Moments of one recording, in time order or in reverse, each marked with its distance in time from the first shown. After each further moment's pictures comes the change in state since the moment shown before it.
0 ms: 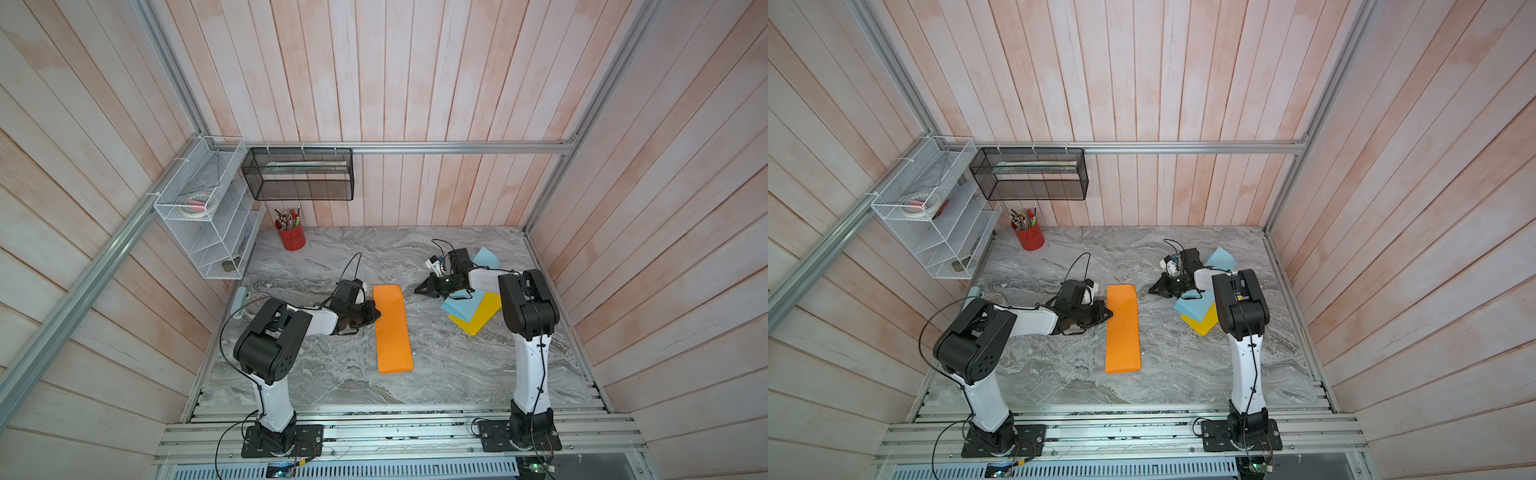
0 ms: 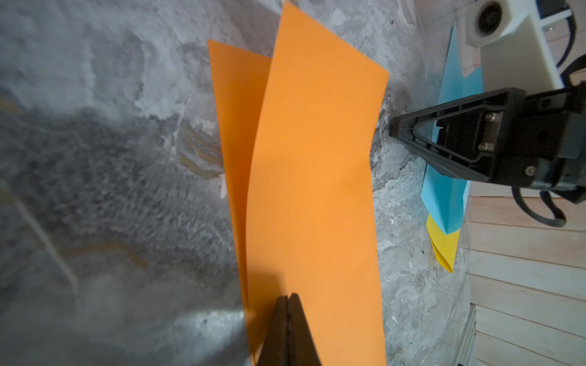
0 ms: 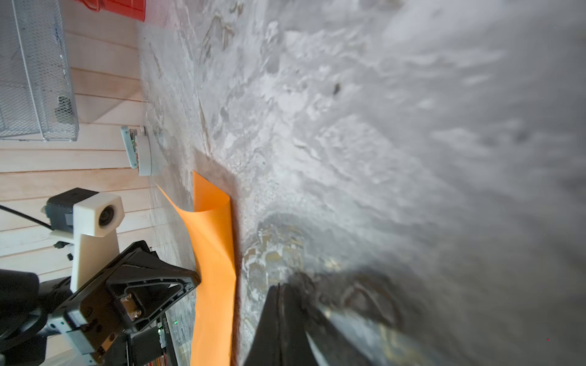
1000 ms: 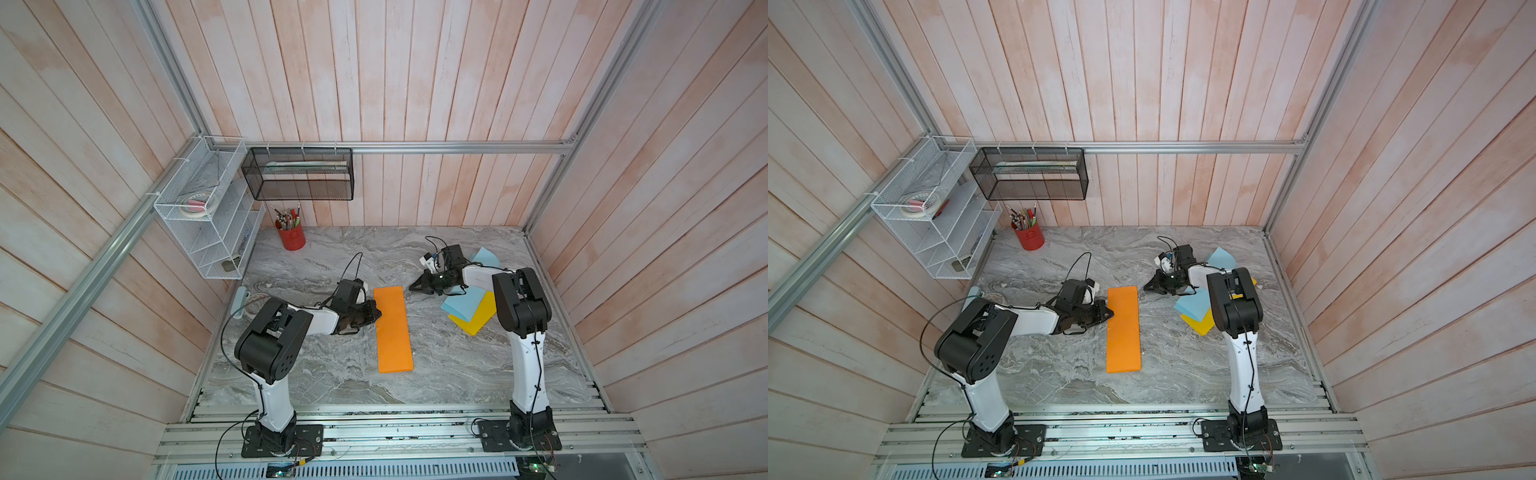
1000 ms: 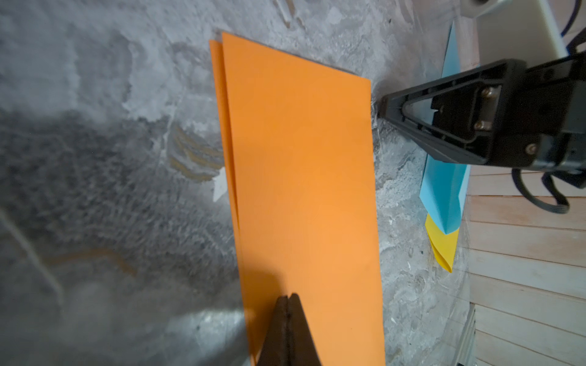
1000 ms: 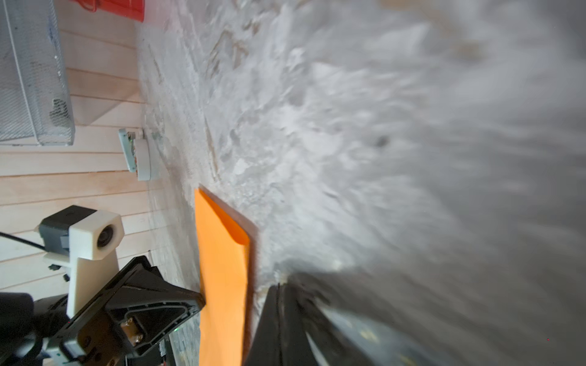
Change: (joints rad) left arm -0.004 0.007 0.007 0.001 0.002 0.000; right arm 0.015 0.055 0.097 -0.035 0.030 0.014
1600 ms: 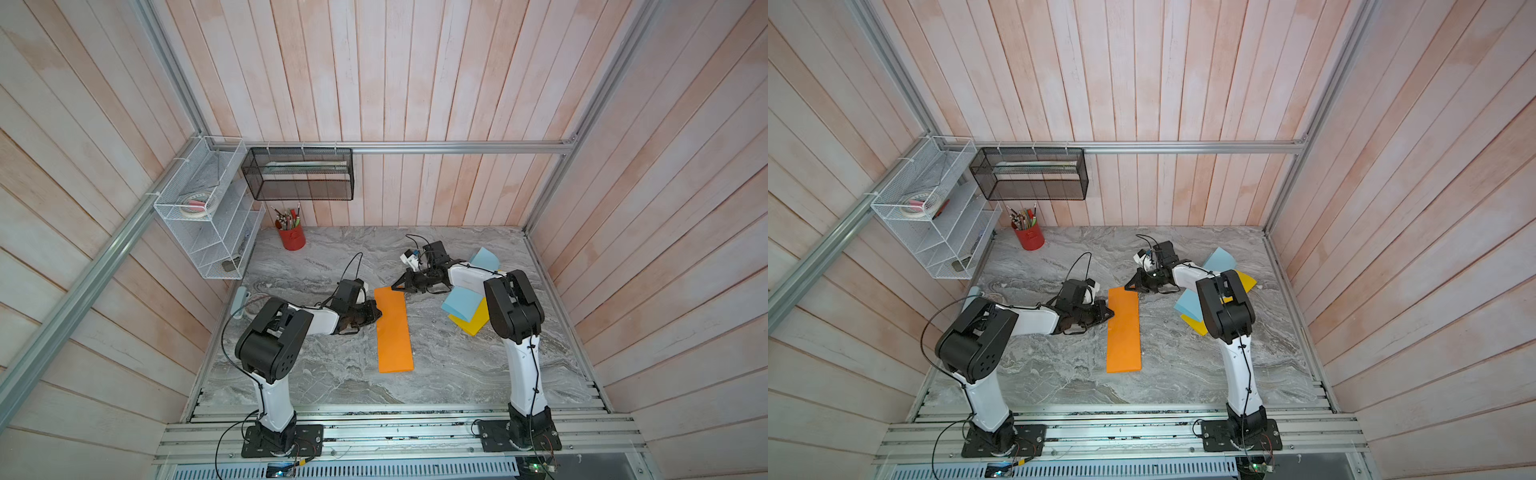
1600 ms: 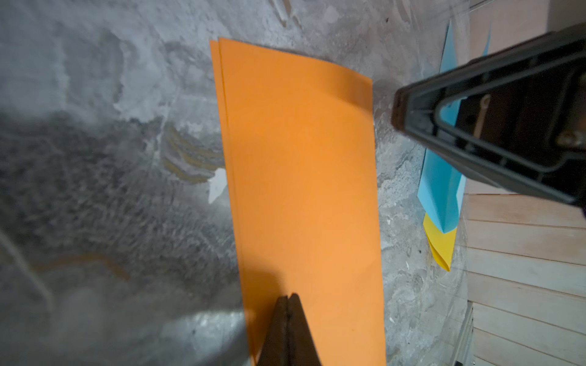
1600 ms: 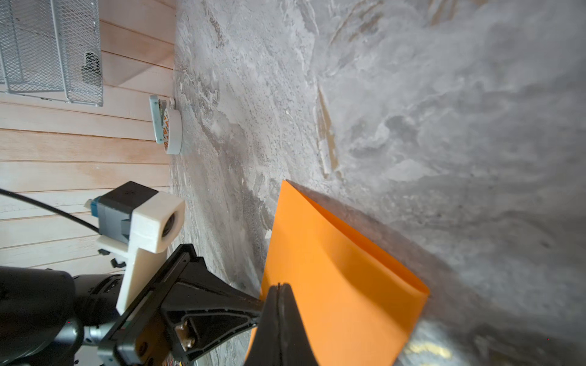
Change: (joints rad) left arm 0.000 0.006 0.001 0.010 0.010 0.000; right arm 0.146 -0.012 0.054 0.011 -0.040 0.042
